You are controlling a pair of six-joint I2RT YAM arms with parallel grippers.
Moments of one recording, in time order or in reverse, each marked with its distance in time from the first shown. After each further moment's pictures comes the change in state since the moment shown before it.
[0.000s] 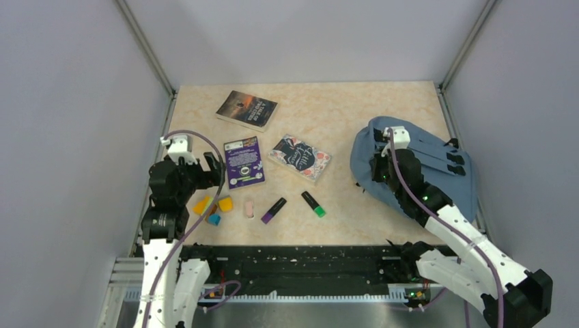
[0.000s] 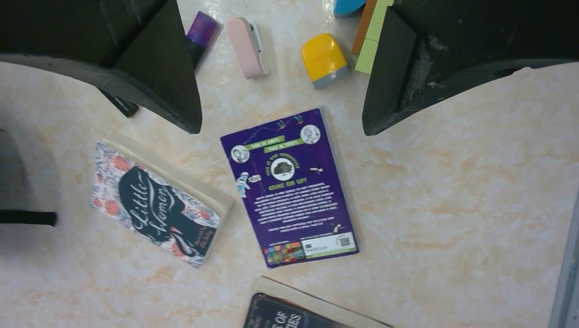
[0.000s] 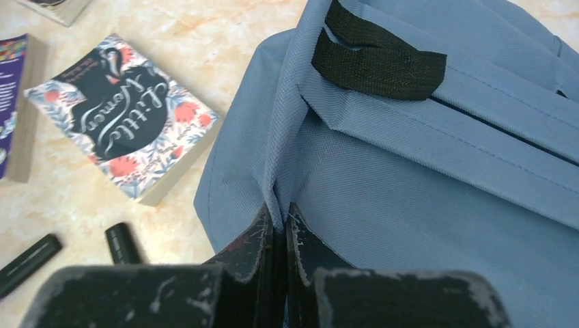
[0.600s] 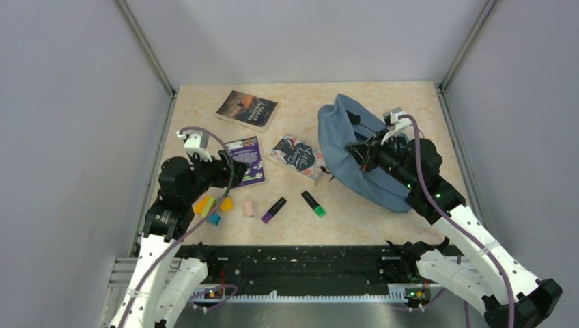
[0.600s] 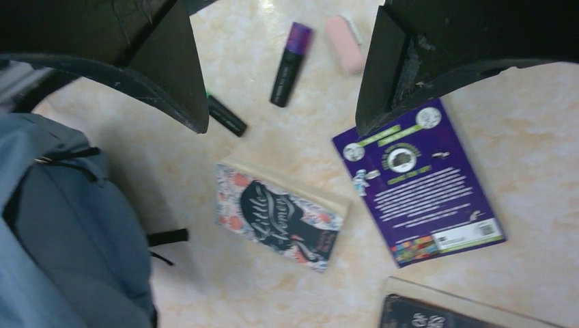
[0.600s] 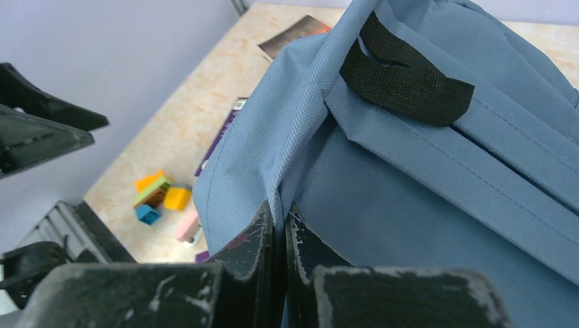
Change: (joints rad) left arm -0.190 0.025 0.029 0.038 0.101 -0.159; right arm 0.003 -0.030 0.160 0.111 -0.478 0.062
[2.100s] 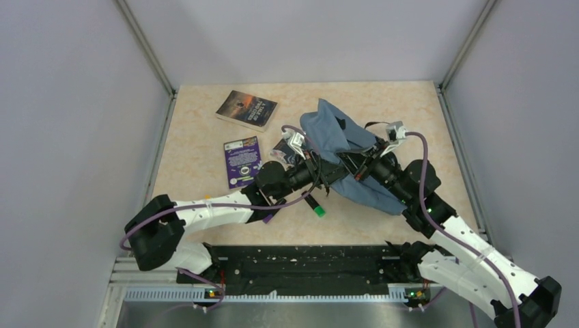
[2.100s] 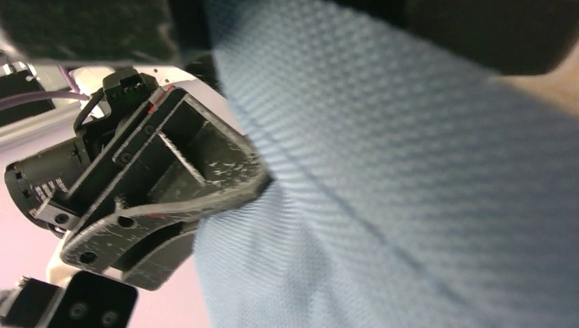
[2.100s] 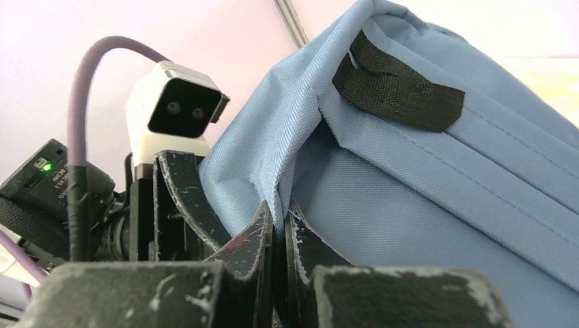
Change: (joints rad) left arm -0.836 0.781 -0.027 1.280 -0.164 -0.667; right arm 0.118 -0.080 -0.206 0.379 0.010 0.175
